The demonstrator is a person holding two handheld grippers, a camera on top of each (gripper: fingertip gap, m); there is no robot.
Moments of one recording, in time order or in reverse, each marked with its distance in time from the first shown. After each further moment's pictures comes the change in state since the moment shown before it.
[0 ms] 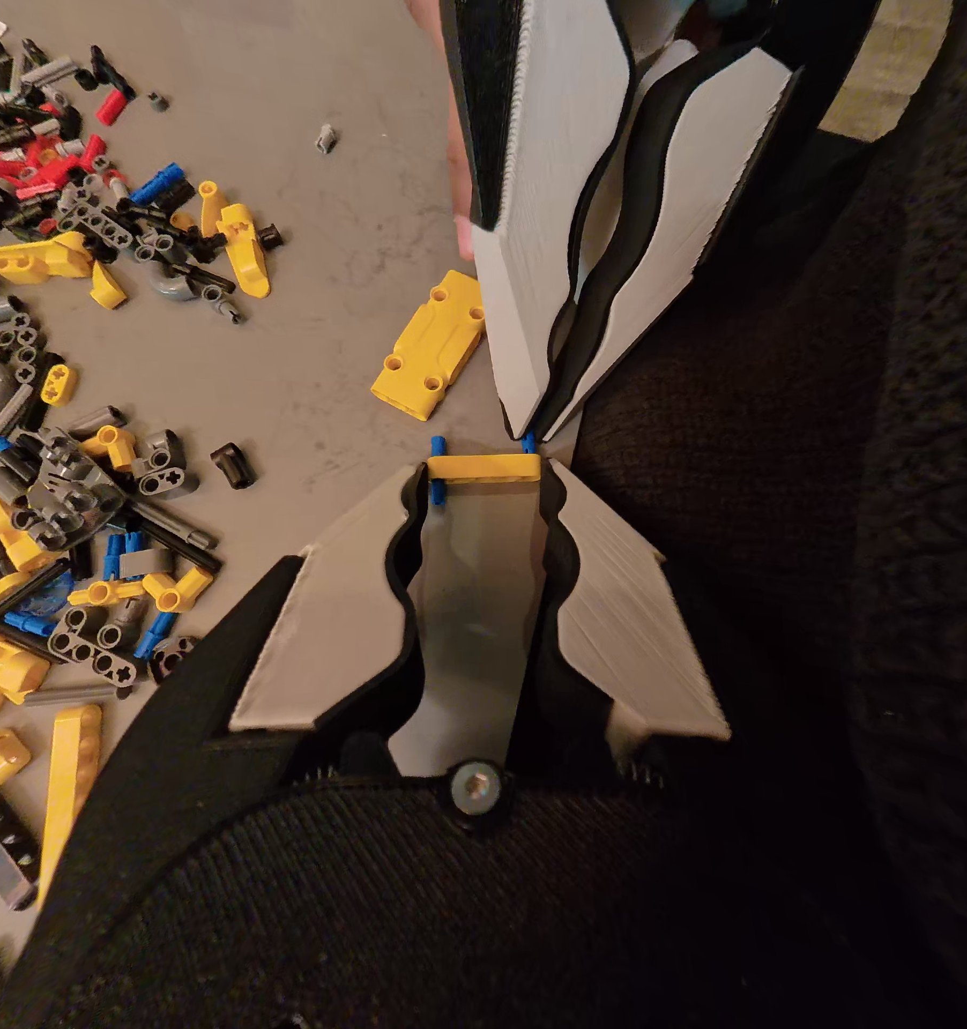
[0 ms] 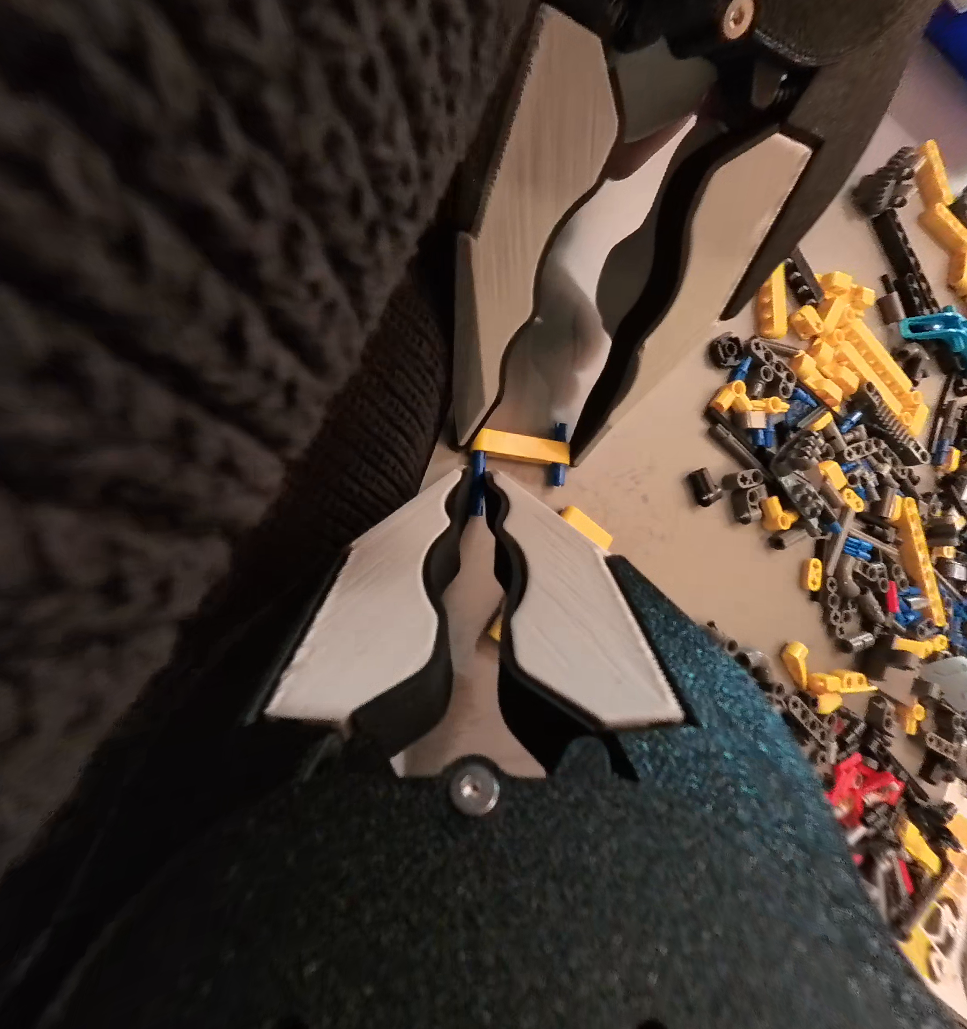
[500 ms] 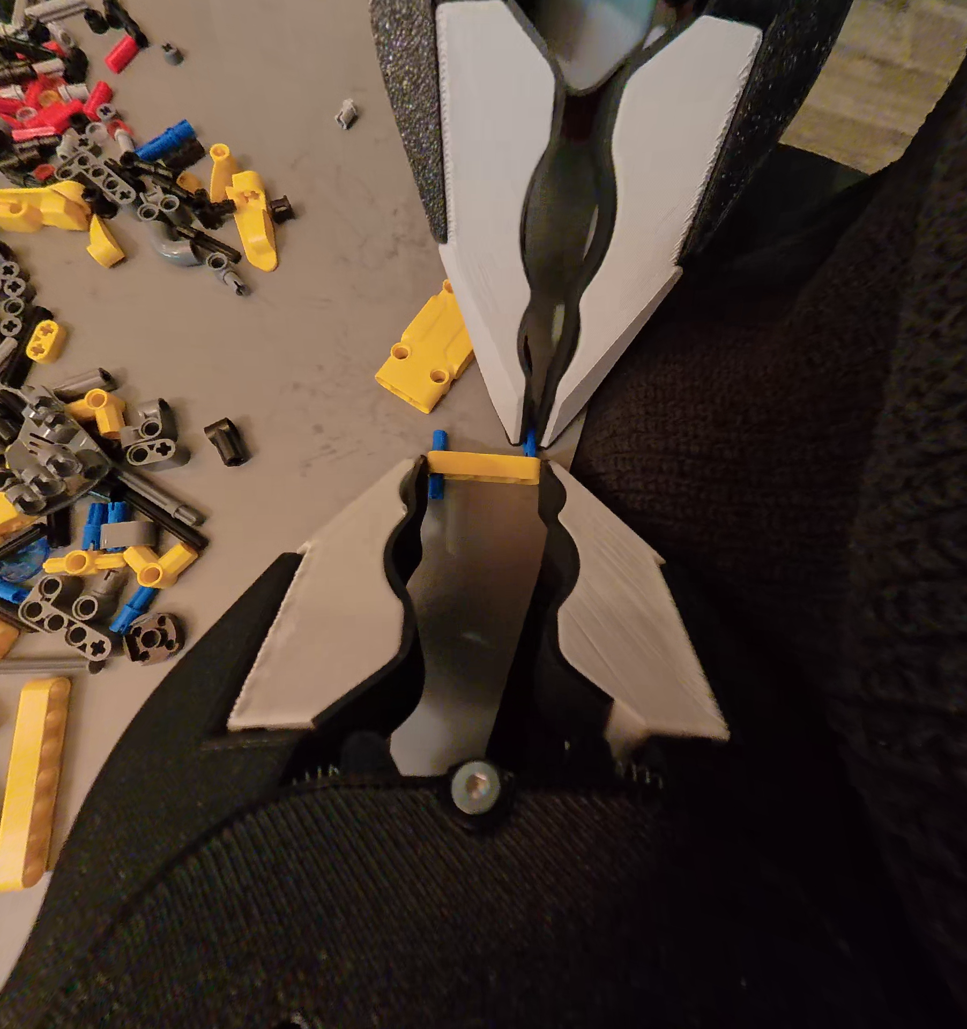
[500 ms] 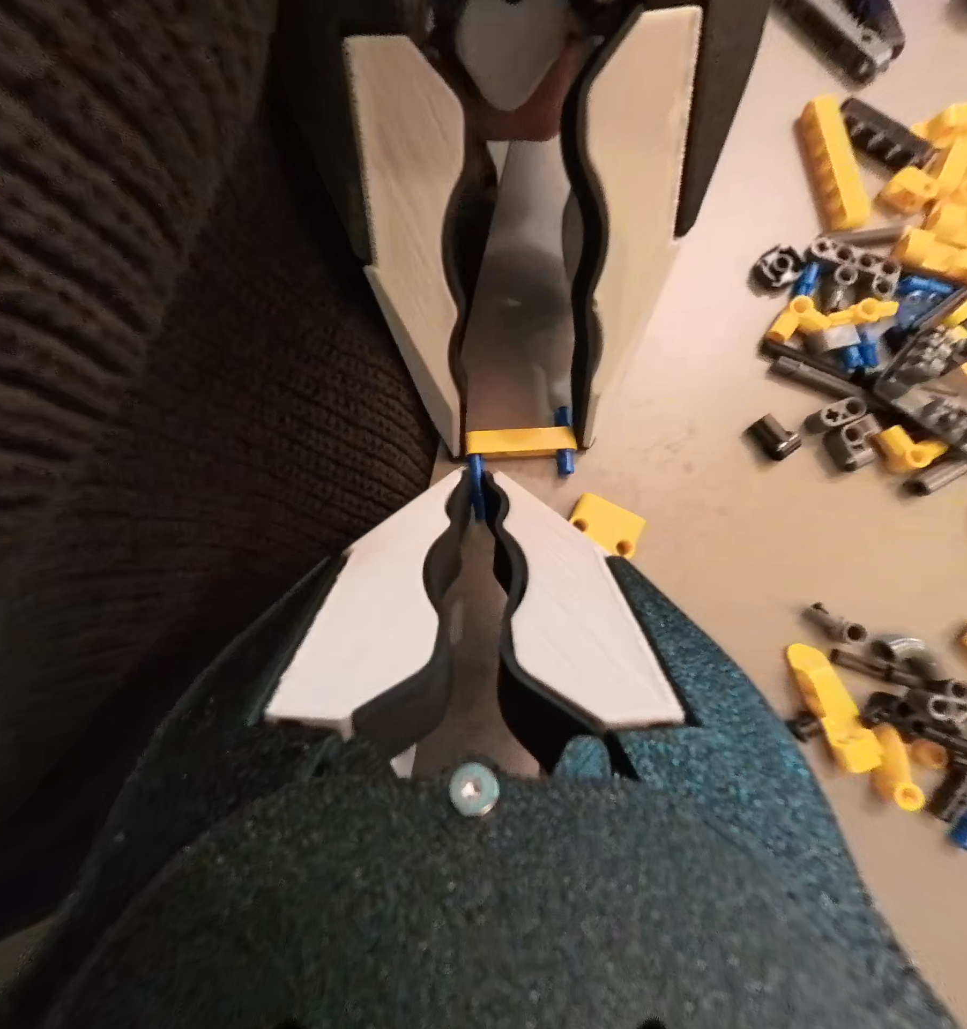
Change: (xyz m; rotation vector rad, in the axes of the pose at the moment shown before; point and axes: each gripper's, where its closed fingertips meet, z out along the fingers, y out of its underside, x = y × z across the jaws) left arm 0.000 0.001 0.000 -0.014 -0.011 -0.088; right arm -0.001 -0.001 0.001 0.054 -0.206 0.336
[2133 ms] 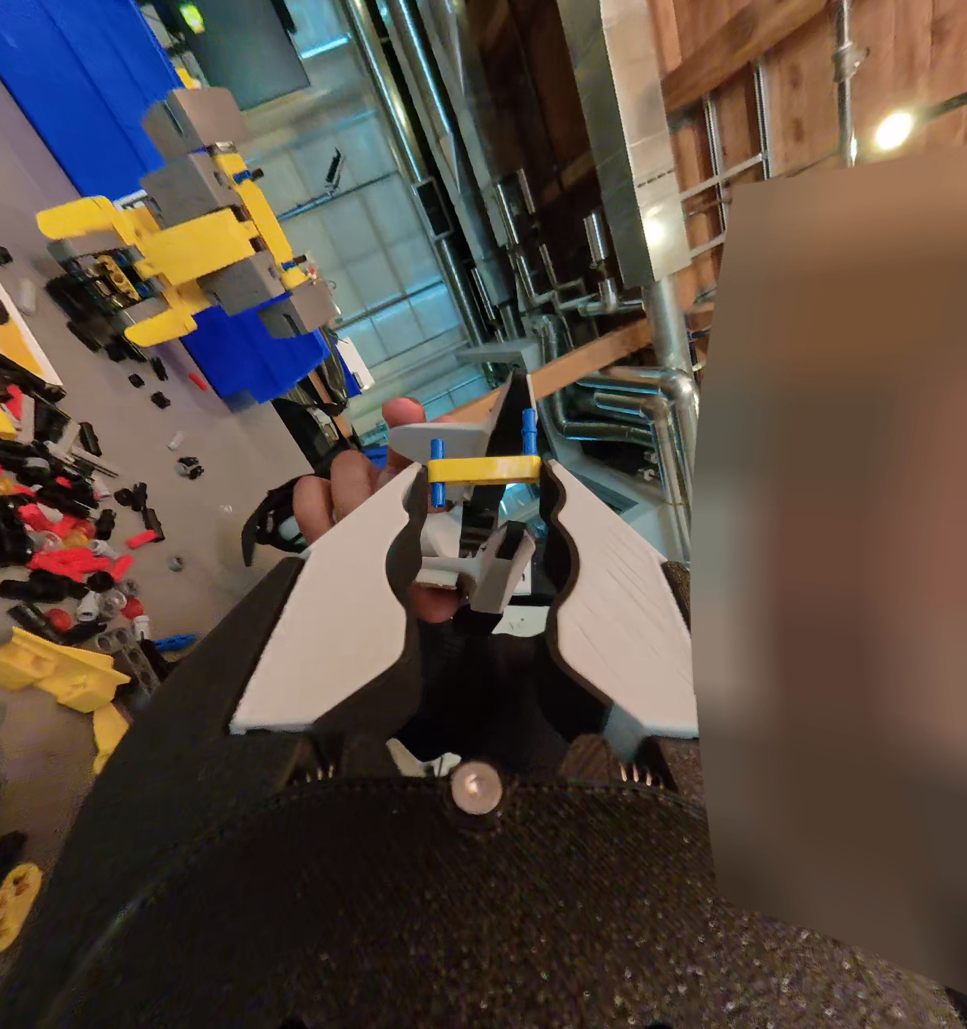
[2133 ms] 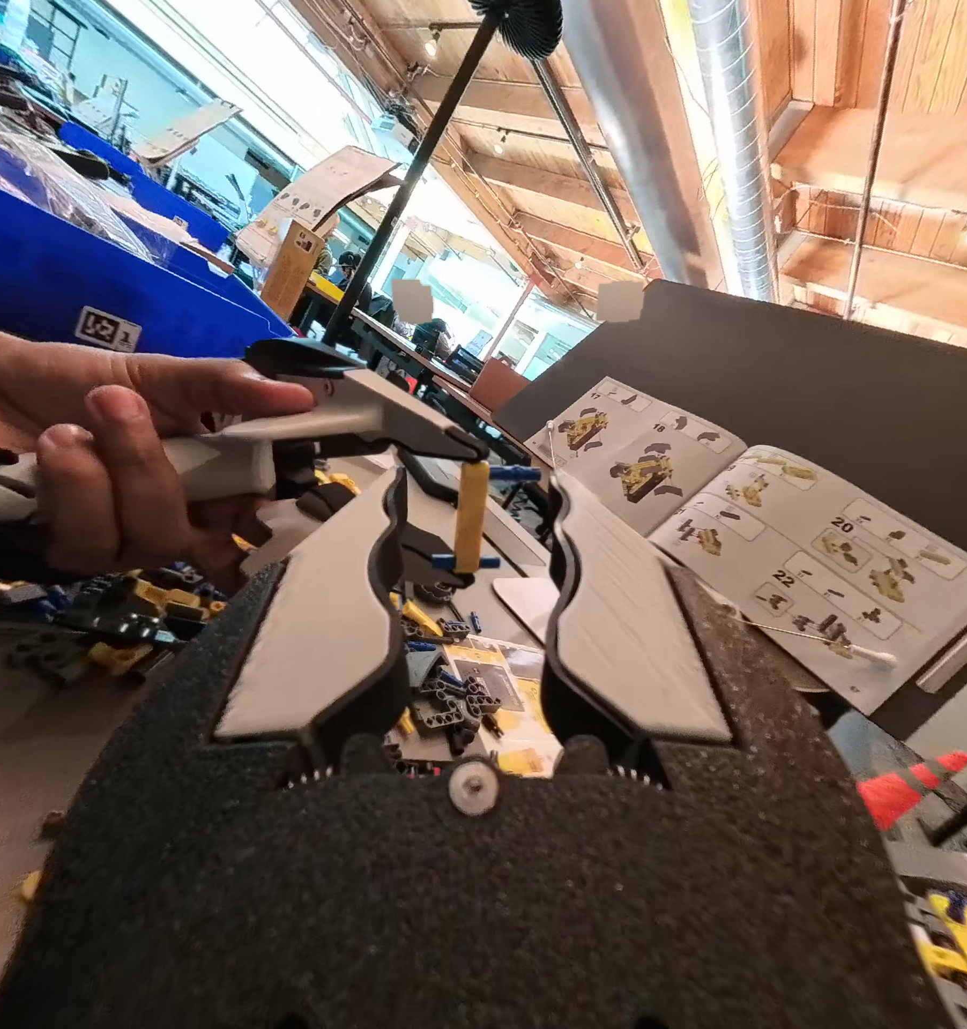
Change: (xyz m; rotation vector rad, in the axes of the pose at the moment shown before) left arm -0.145 -0.183 -0.032 0.862 0.861 -0.982; right arm 0.186 -0.057 -0.165 0.701 1.136 -0.248
